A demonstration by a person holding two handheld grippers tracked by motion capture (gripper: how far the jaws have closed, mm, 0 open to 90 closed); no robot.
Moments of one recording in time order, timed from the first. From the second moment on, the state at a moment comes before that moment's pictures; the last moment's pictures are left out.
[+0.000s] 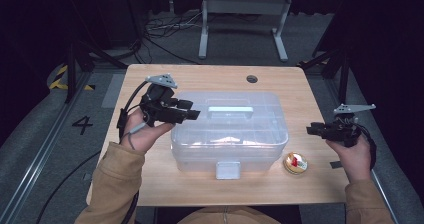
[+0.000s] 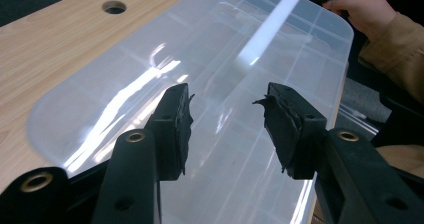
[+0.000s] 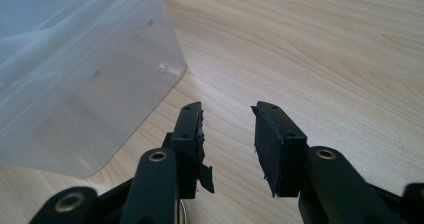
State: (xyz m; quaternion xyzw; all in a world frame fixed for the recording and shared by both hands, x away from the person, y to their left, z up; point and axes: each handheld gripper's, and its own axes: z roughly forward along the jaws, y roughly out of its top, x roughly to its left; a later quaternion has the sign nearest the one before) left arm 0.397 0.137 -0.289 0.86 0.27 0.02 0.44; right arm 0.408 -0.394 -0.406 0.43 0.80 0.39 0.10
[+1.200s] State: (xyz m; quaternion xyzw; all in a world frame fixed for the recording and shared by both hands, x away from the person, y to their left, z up) left arm 0.417 0.083 -0.307 0.89 0.21 0.09 0.40; right arm 0.402 -0.396 -0.407 0.43 0.80 0.40 0.10
